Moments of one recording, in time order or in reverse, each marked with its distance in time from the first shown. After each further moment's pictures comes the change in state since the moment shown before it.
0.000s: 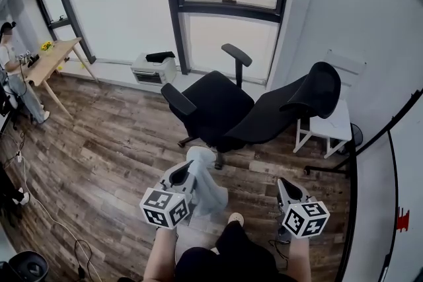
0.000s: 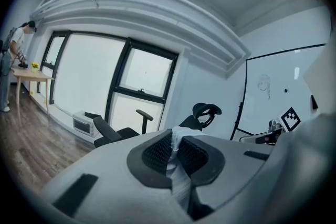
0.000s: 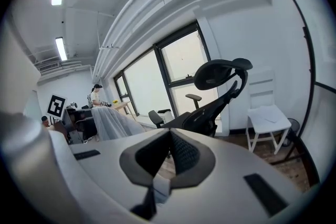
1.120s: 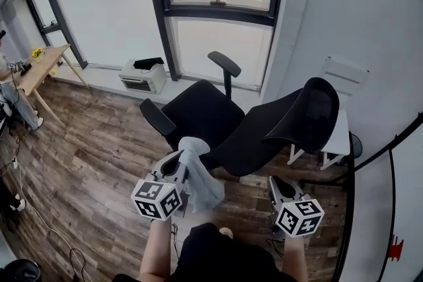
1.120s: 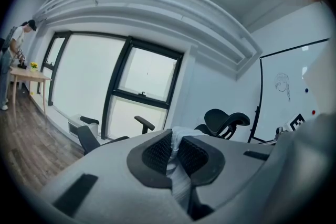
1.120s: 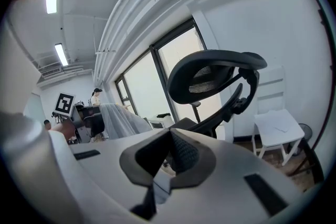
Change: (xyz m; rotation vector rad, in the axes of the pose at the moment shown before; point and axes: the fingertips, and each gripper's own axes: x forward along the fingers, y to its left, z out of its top) left arm 0.159 0.022 0.046 -0.008 -0.046 0.047; right arm 0.099 -0.095 0.064 0.011 -0.018 0.059
